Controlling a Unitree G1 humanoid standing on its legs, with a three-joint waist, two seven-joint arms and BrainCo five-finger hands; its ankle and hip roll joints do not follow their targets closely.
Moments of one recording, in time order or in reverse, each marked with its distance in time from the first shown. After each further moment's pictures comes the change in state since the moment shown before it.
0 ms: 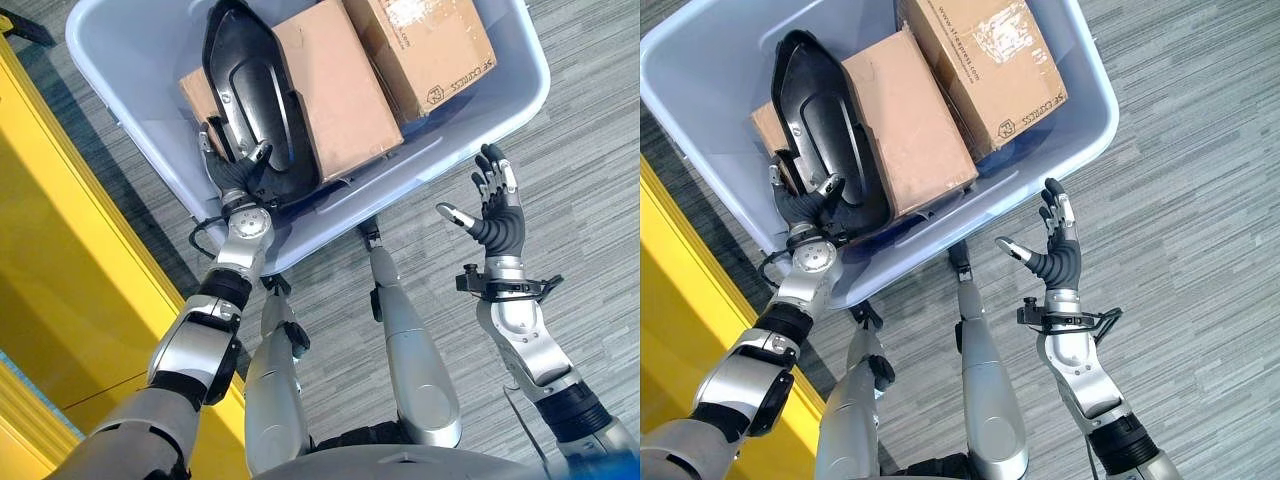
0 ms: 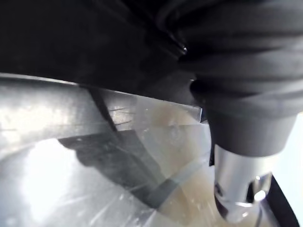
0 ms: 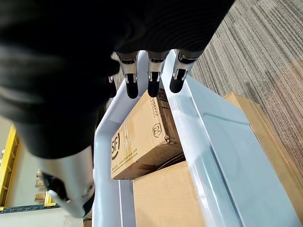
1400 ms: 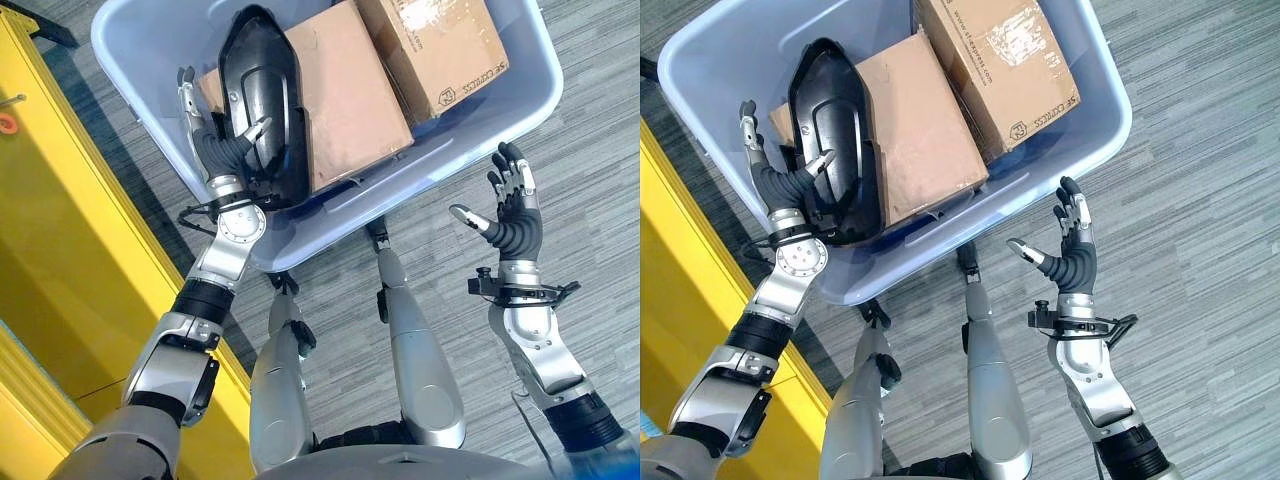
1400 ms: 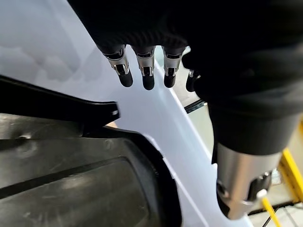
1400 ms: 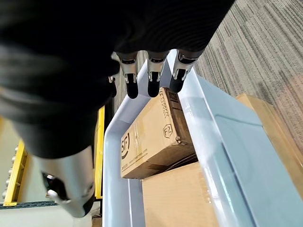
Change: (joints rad) left arm 0.036 0.129 -0.020 -0.269 0.322 0.034 0.073; right arm 0.042 0.001 -0.064 -0.045 -0.030 -0.013 0.027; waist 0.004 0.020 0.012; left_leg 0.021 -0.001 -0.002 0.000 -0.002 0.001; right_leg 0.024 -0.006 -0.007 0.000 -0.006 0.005
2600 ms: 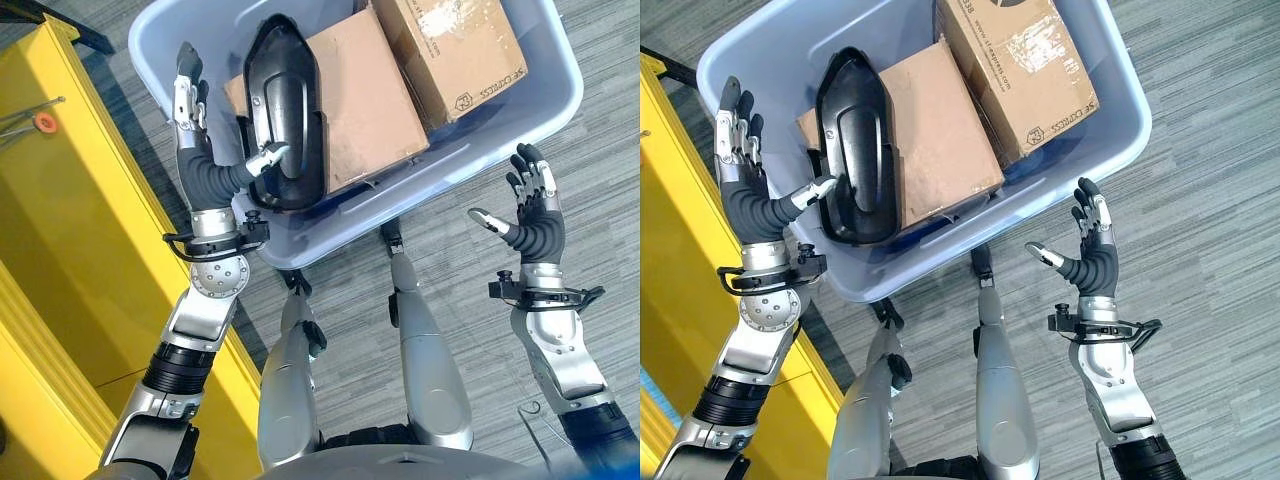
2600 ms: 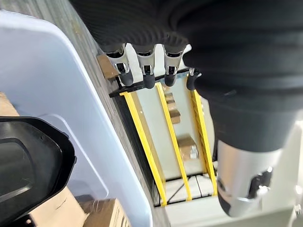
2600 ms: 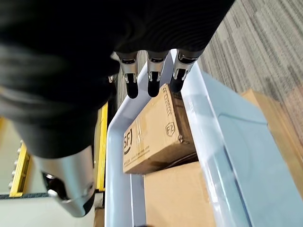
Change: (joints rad) left arm 0.359 -0.062 0.090 -0.651 -0.012 -0.131 -0.221; right arm 0.066 -0.001 -0.122 -0.007 -0.003 -0.001 0.086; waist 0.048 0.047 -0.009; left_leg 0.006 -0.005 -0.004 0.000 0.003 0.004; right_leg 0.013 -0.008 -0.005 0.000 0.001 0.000
